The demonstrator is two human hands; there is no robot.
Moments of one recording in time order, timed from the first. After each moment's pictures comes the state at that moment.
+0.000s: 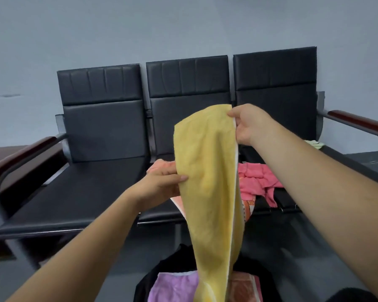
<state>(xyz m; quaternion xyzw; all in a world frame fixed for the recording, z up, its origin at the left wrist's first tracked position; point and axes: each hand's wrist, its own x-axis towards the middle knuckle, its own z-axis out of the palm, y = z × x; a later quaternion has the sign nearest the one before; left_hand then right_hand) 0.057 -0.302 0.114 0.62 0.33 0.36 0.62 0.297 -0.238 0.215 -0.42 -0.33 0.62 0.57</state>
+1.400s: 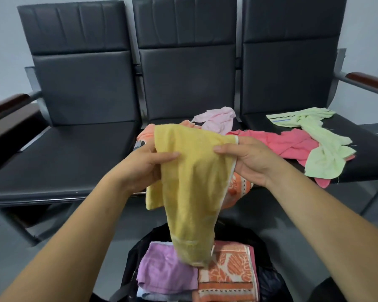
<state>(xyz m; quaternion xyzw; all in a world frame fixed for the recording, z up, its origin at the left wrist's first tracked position) 0.057 -0.283 0.070 0.50 0.38 0.43 0.65 0.306 -0.262 0.060 -0.38 -0.47 0.66 0.45</state>
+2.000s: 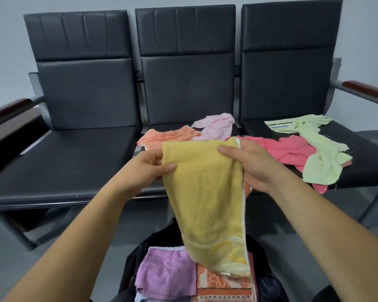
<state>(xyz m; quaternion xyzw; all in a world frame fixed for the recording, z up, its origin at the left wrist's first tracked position) 0.047 -0.284 0.062 0.61 0.45 0.39 0.52 0.310 -0.270 0.065 -0.40 -0.50 0.61 0.46</state>
